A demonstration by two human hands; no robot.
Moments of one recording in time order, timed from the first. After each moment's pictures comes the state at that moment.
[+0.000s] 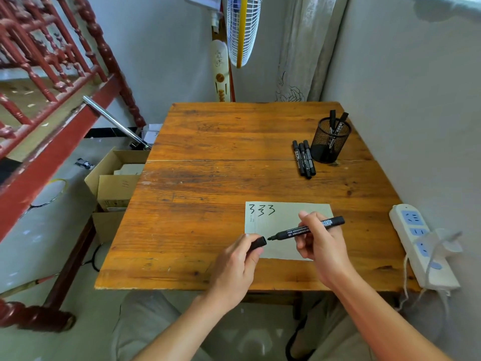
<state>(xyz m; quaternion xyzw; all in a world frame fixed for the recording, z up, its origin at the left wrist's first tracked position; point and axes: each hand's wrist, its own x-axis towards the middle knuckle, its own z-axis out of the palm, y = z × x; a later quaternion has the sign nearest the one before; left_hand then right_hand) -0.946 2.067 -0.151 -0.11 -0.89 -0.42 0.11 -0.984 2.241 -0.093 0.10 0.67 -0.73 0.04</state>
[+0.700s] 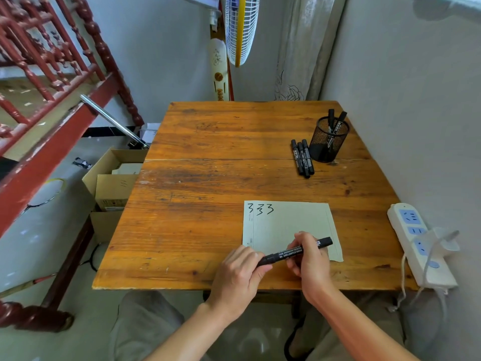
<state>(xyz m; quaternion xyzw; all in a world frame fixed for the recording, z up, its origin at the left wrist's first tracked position) -0.938 2.072 -0.167 -0.19 -0.91 -0.33 0.19 -0.964 2.223 -0.117 0.23 0.66 -0.71 0.07</state>
